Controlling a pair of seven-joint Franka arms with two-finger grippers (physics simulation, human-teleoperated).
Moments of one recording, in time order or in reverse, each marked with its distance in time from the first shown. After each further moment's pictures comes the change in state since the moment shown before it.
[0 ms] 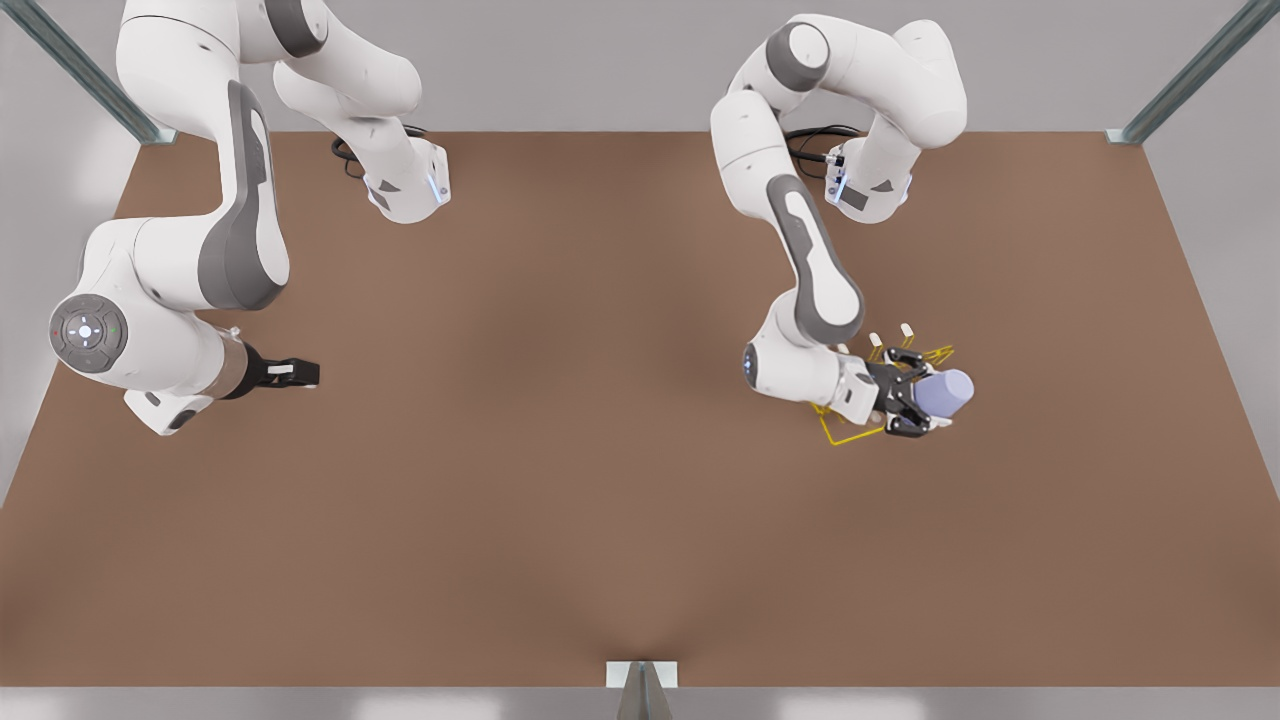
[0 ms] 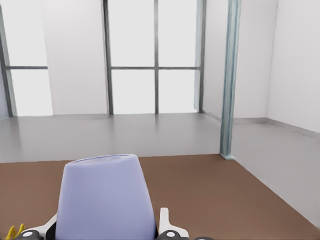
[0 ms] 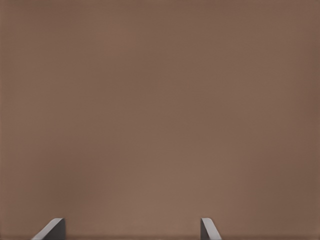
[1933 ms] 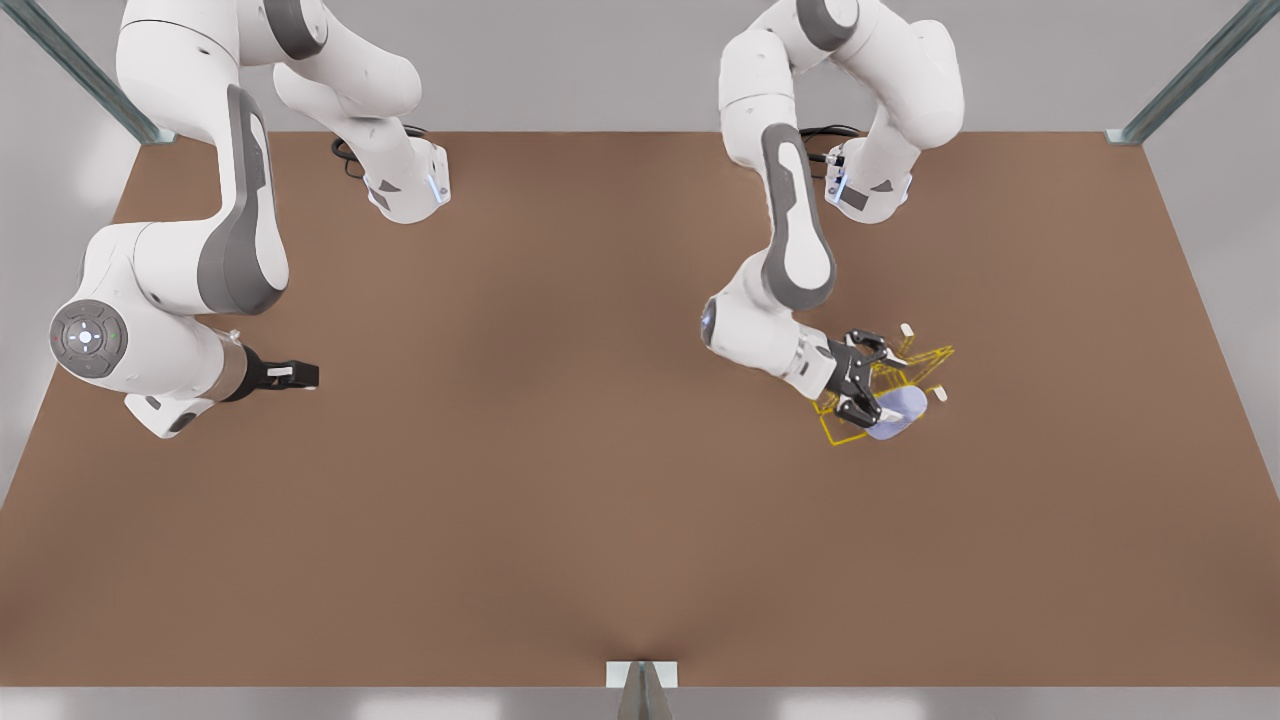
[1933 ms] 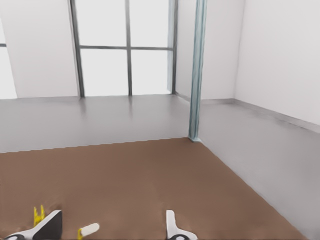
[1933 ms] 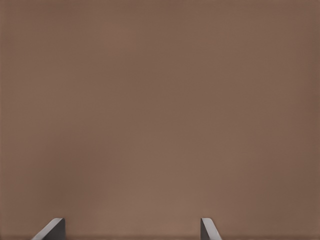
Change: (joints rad) left arm -0.051 -0.373 -0.011 0.197 0.105 -0.147 0.044; right arm -0.002 0.008 -0.003 0.000 0.002 0.001 -0.008
